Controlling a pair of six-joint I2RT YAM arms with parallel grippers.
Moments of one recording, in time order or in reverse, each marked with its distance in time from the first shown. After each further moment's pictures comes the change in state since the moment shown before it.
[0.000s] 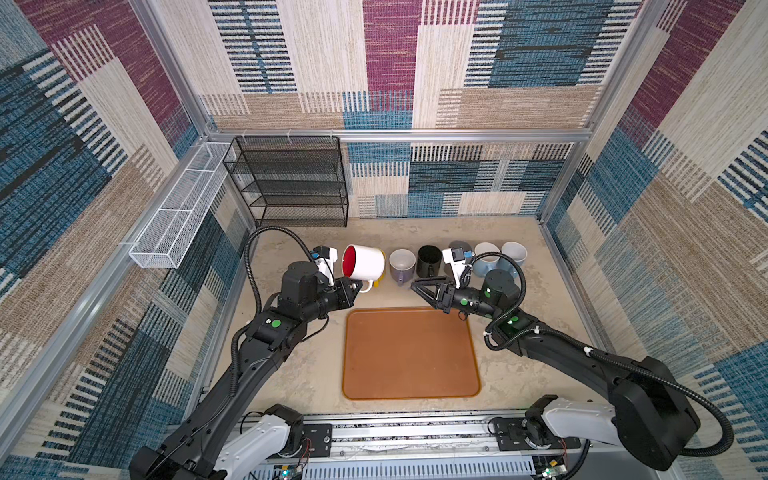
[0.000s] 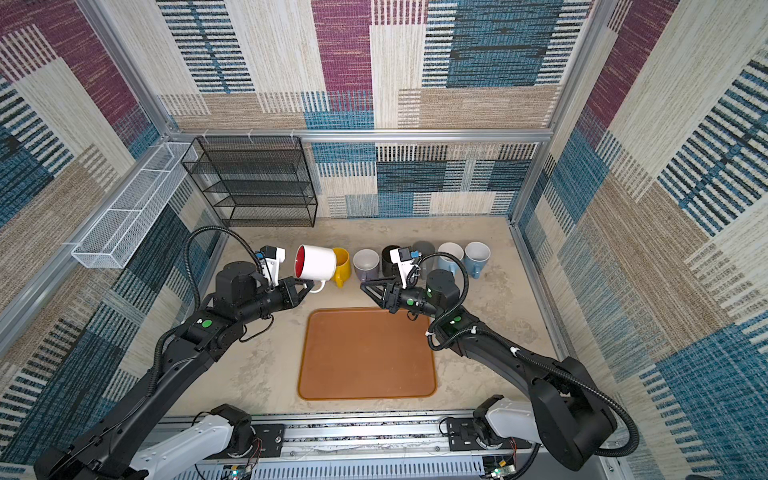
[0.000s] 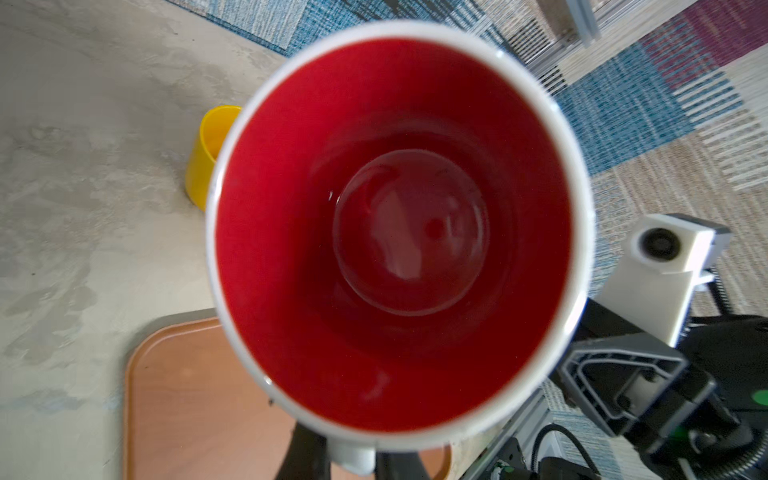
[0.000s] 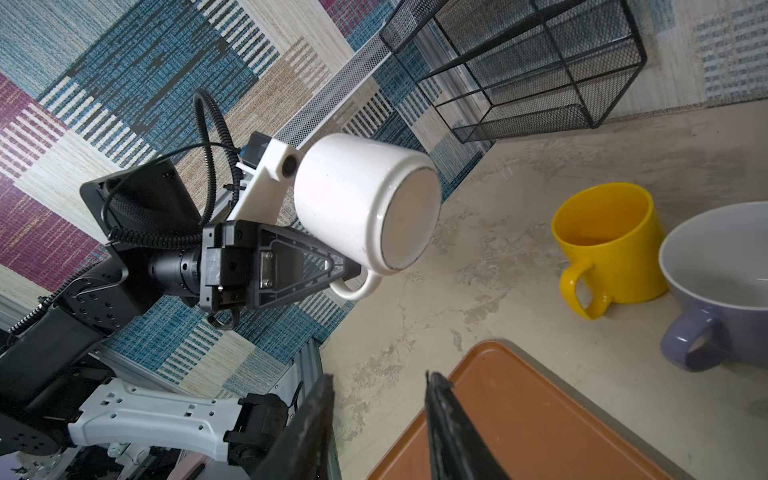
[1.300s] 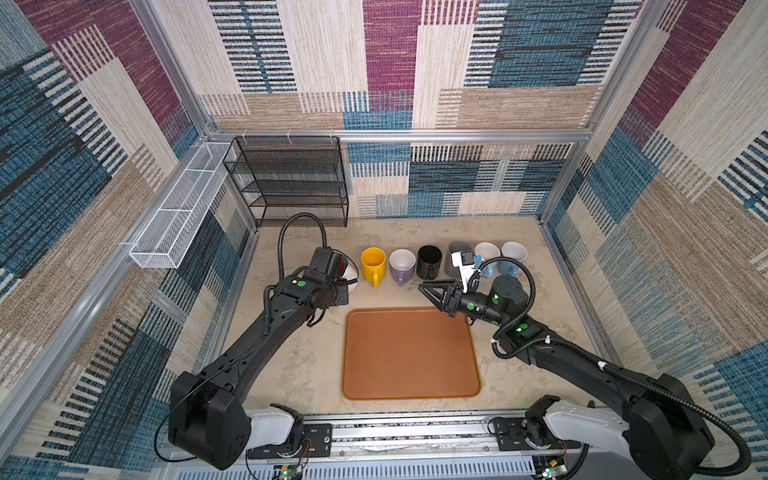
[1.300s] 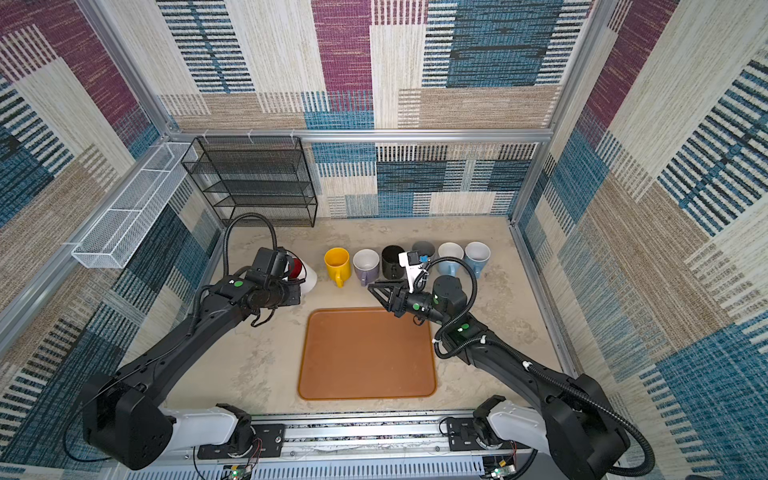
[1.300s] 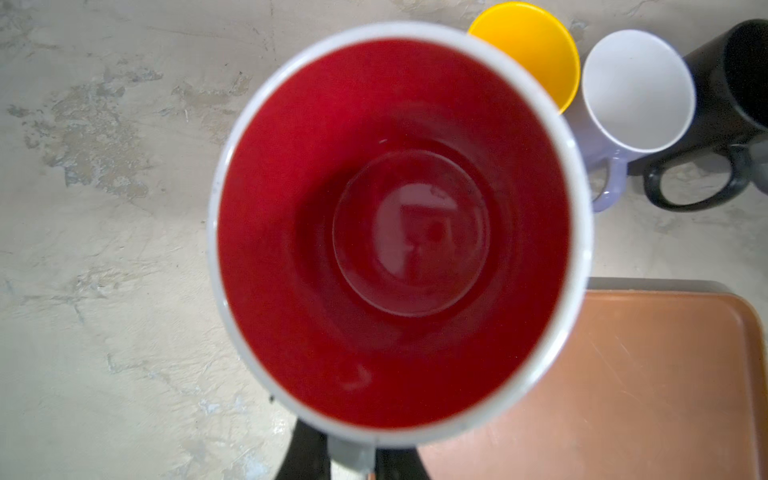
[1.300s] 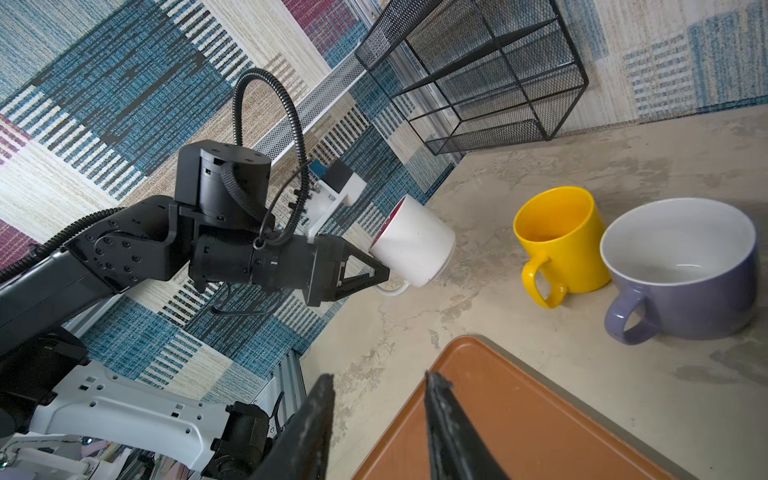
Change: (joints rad) left arm 0.003 0.348 0.218 -0.366 -0.480 0.224; right arm -0.007 -0.093 -0.047 -0.068 0.079 -0.024
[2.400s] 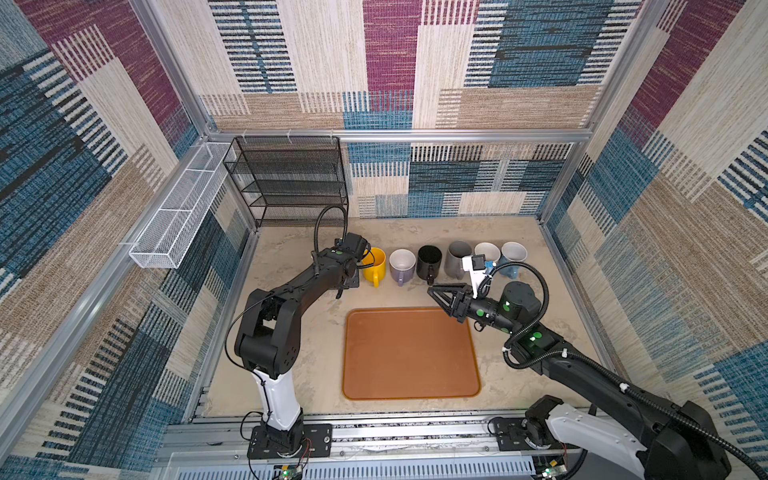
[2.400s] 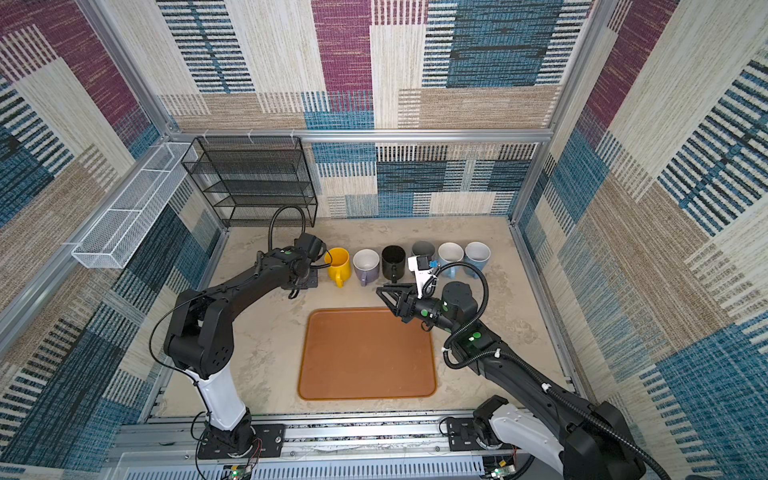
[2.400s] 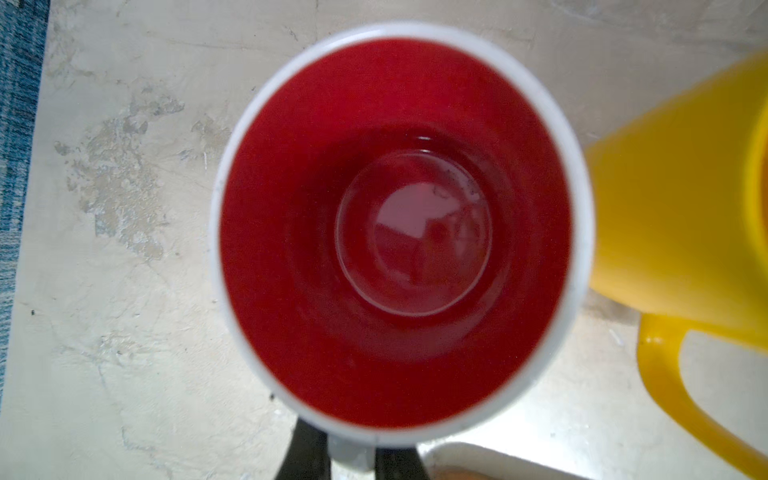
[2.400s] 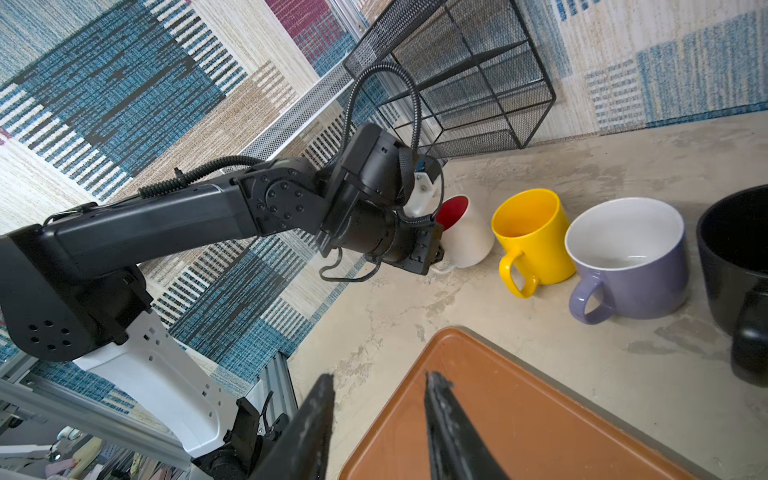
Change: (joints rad) left arm 0.000 0.525 0.283 0.038 -0.220 -0.057; right arm -0.010 -0.151 -0.038 -0.126 0.052 -0.038
